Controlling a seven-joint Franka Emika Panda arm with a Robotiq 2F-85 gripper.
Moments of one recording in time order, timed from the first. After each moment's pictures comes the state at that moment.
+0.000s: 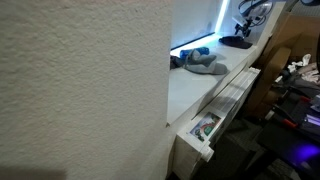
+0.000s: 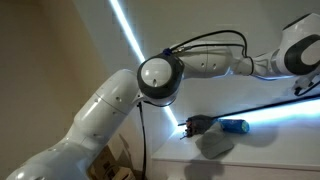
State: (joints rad) arm -0.45 1.11 -0.28 -0.98 0.23 2.36 1.28
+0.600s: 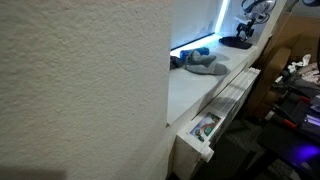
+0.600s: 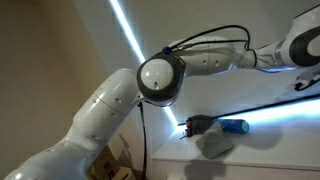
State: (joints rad) arm -0.50 1.12 -0.24 -0.90 0.24 2.16 1.22
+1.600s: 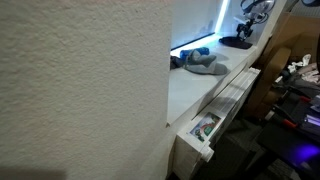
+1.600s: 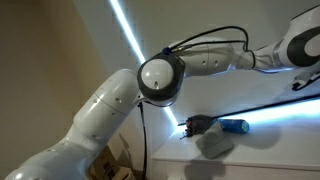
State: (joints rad) arm -0.49 1.12 -0.25 -0.90 0.23 2.16 1.26
